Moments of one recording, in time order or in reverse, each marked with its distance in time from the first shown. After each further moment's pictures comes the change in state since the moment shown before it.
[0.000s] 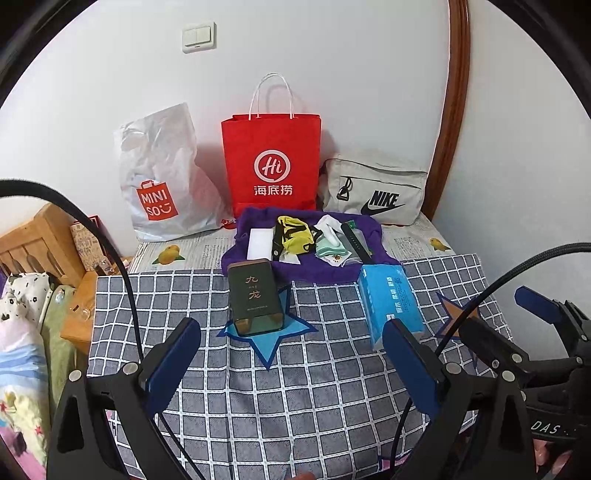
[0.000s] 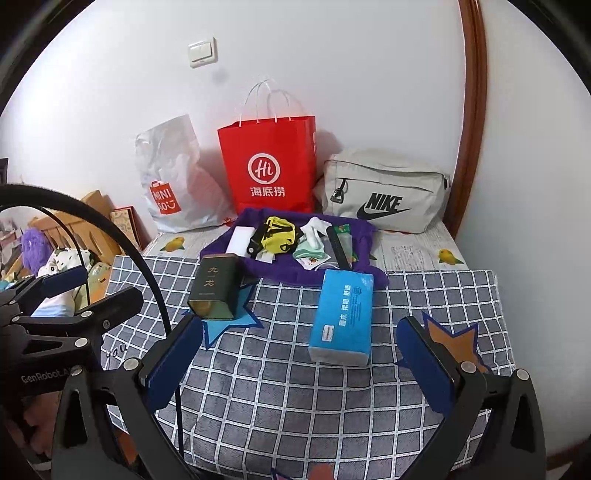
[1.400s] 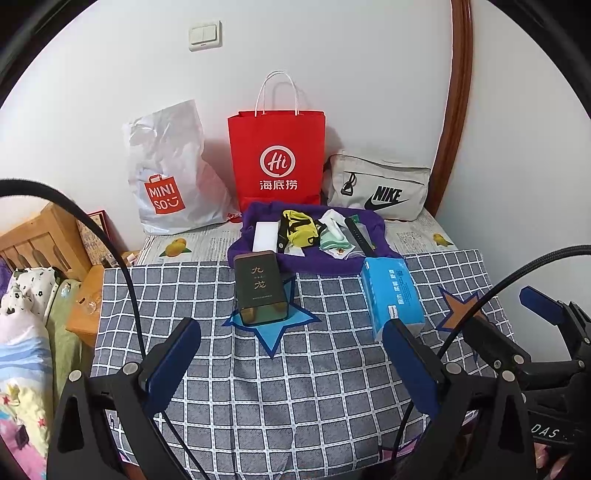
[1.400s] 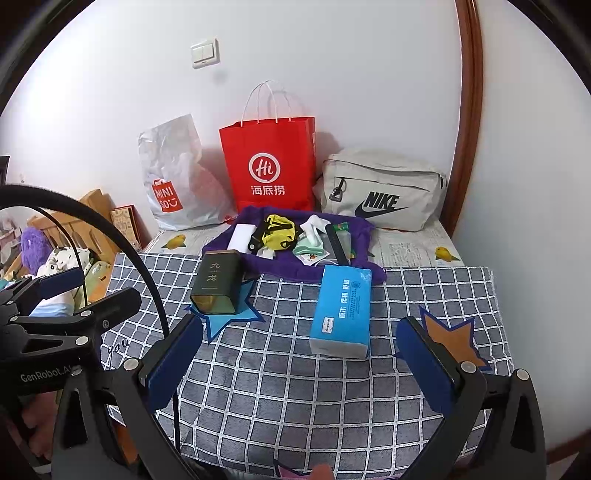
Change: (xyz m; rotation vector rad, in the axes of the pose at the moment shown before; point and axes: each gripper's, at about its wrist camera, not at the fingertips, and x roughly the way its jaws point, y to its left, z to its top) left arm -0.011 0.003 -0.004 -0.010 0.017 0.016; right arm -0.012 0.002 -0.006 -0.008 0.001 -0.004
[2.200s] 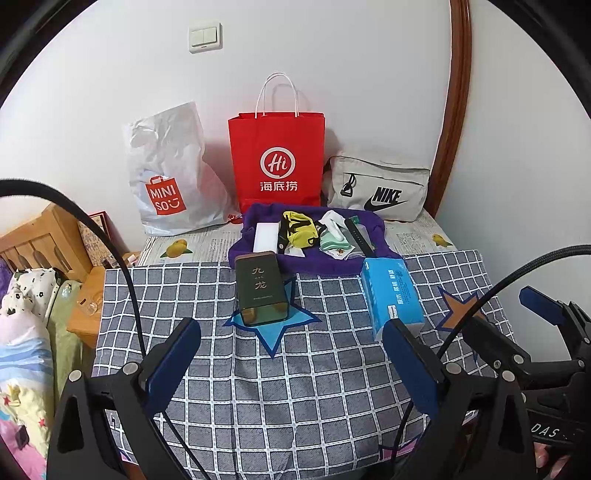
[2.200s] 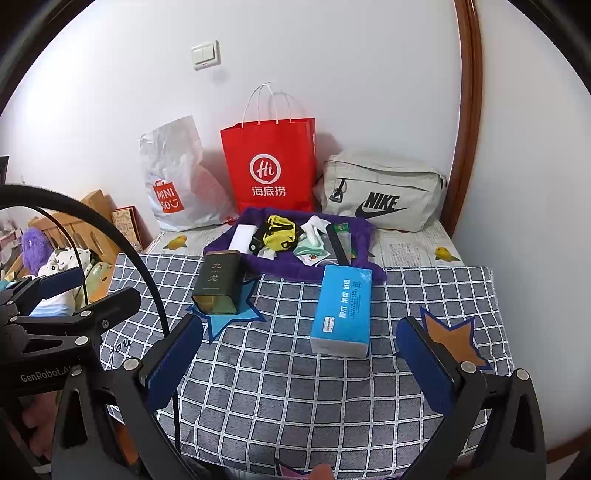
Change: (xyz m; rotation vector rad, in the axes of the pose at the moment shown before) left arm -0.001 0.001 0.001 0.000 -0.002 -0.004; right arm -0.003 -0.001 -0.001 0.003 -0.002 0.003
